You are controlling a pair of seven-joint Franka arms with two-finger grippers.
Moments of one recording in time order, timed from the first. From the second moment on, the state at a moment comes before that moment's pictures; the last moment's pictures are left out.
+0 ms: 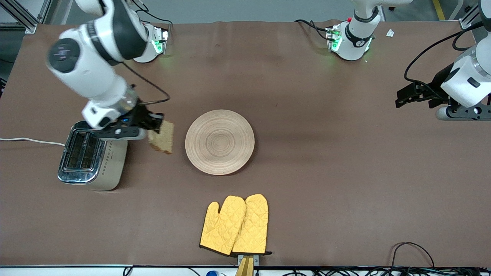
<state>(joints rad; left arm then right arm) -0.10 0.08 -0.02 -1.49 -0.06 1.49 -0.10 0.42 0.13 -0.01 -1.81 0.14 2.06 0.41</state>
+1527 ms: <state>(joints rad) -0.10 0.08 -0.02 -1.49 -0.06 1.47 -0.10 0.67 0.35 -0.02 -2.06 0.41 2.67 0.53</state>
